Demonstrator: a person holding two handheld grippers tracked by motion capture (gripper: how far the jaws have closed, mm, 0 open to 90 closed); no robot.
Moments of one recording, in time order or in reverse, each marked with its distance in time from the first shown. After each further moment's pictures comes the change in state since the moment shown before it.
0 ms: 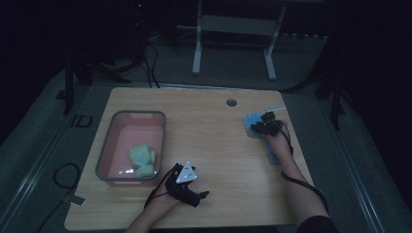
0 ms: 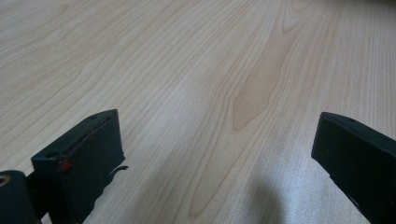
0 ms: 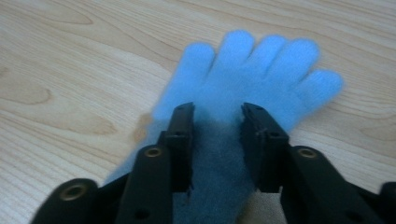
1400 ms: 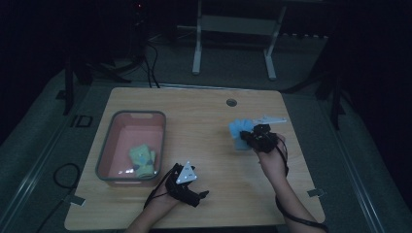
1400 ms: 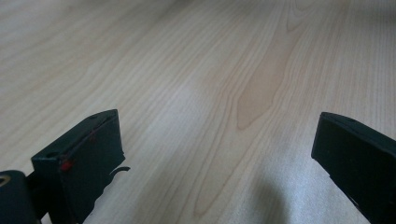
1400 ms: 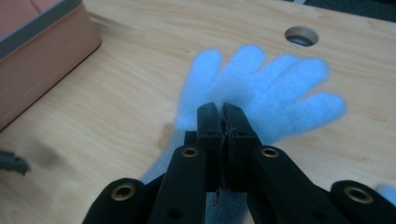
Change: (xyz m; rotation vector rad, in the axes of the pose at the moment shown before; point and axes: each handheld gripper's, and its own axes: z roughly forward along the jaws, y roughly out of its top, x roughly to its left) left arm 0.000 -0.001 0.000 -0.006 0.020 0.011; right arm 0.128 0.001 -0.123 -0.143 0.086 -0.007
